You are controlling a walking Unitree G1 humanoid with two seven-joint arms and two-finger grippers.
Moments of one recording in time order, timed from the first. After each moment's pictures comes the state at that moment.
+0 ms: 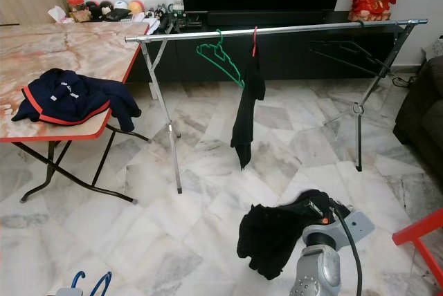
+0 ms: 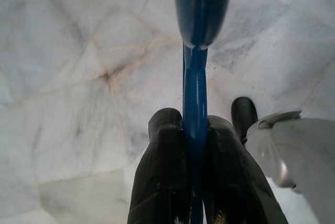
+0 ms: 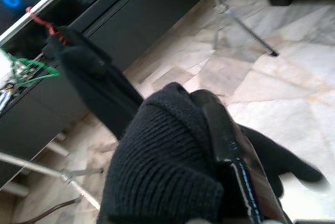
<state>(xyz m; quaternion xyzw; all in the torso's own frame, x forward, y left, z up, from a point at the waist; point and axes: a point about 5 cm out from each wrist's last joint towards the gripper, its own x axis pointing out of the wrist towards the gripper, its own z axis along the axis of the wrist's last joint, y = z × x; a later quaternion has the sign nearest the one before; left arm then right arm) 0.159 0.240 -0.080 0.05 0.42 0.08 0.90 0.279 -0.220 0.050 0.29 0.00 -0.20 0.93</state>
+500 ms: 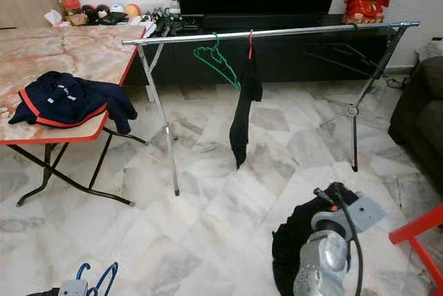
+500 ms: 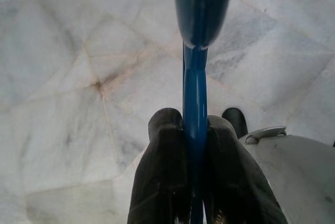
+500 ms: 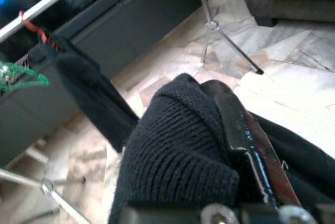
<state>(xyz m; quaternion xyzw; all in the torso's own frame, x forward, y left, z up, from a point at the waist) 0.168 0.239 -0.077 0.04 0.42 0.09 0.90 0.294 -0.218 0.072 0.22 -0.01 -0.23 0.95</state>
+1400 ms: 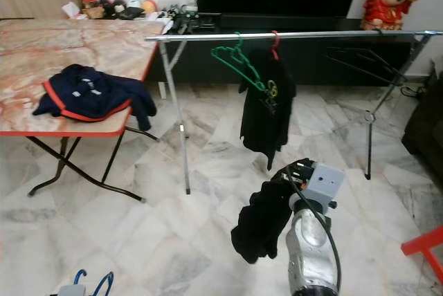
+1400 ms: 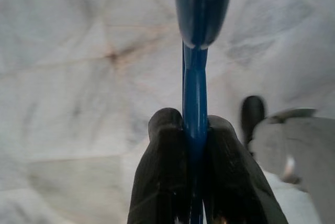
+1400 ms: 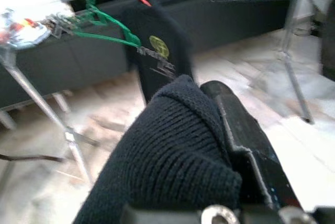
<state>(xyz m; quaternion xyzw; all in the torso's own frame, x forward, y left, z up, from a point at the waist) 0.159 0.241 -0.082 0.01 0.45 0.12 0.89 0.326 -0.181 0.105 0.08 -0.02 -0.12 0.99</state>
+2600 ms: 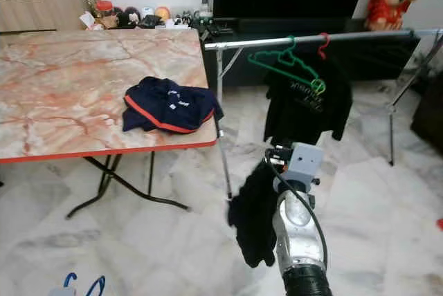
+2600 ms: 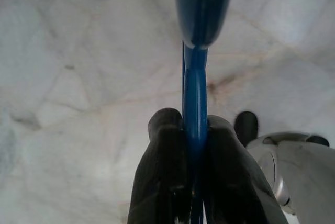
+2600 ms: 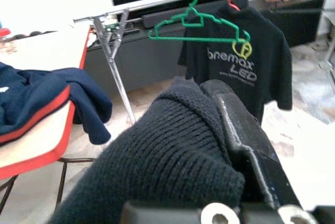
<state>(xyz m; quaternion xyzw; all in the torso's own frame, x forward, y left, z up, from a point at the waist) 0.159 0.239 -0.084 -0.02 0.45 0.13 0.89 0.338 -0.178 0.117 0.04 -0.04 -0.09 0.99</state>
